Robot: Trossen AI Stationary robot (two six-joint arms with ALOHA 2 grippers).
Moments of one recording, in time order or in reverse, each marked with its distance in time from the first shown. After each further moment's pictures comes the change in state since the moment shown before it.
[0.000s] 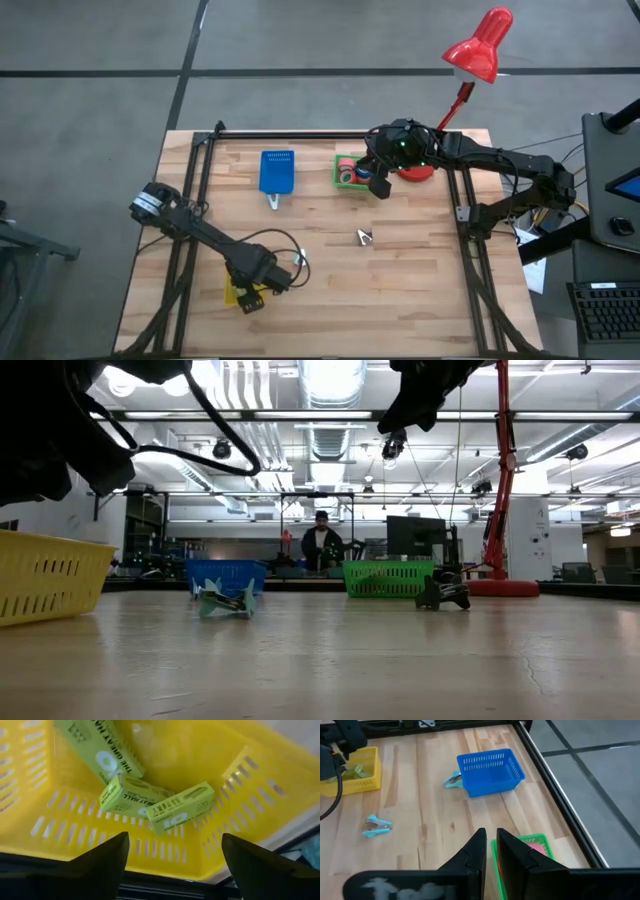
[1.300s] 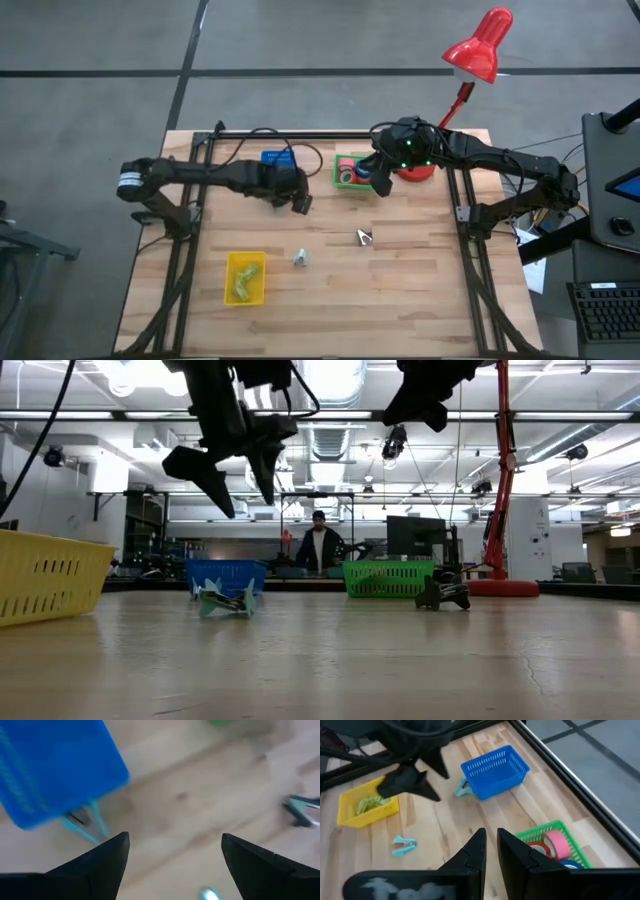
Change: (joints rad) left arm 0.591 -0.208 0.061 0.303 -0.567 -0.138; right arm 0.000 -0.034 0.005 -0.020 -0.024 0.243
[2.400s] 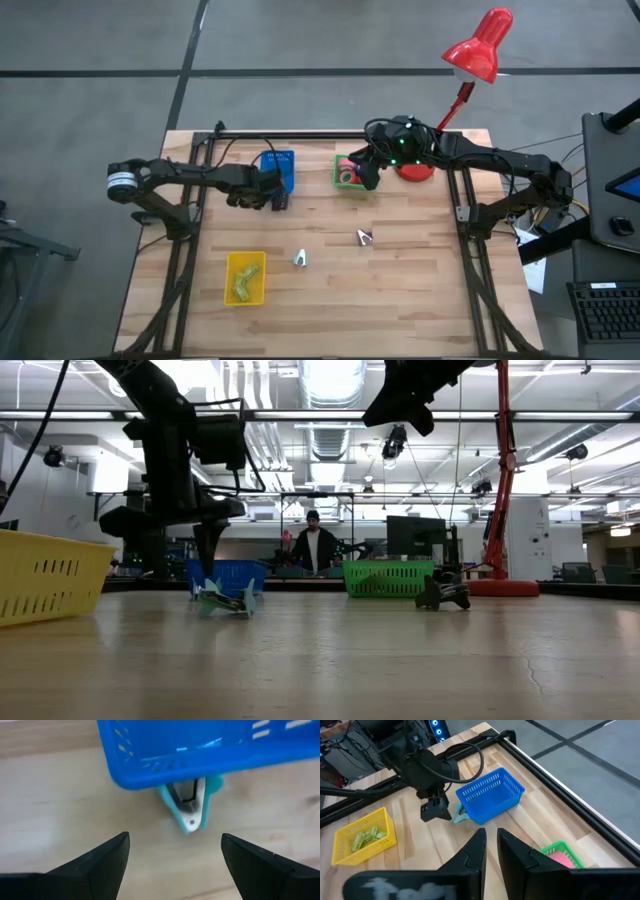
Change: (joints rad) left arm 0.169 -0.089 -0.425 0.201 0.113 -0.137; right arm -0.001 0.056 -0.005 0.159 0.053 0.090
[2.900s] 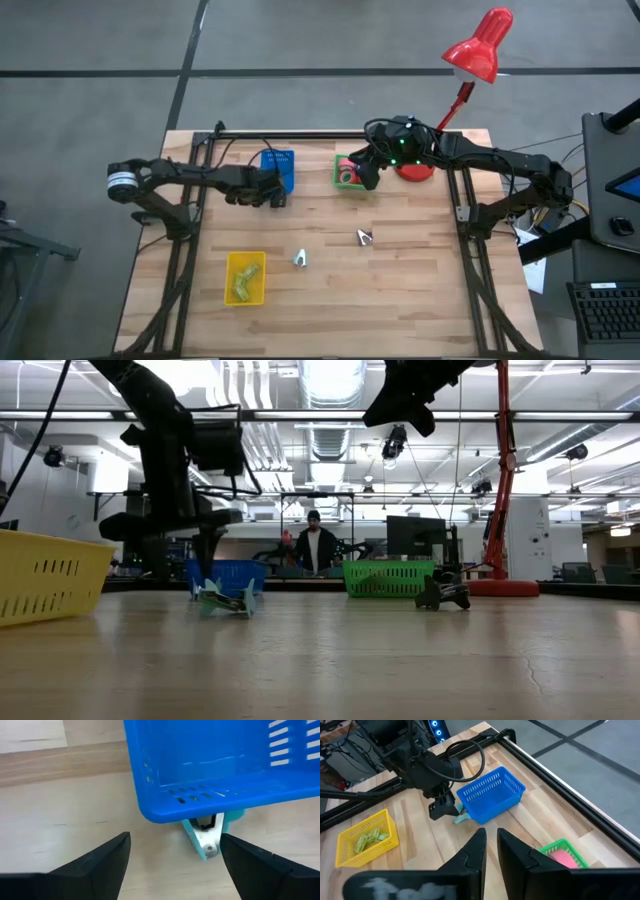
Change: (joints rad) left arm 0.012 0.003 -0.036 0.041 -0.092 0.004; right arm 0.001 0.000 -0.001 -0.002 -0.002 0.025
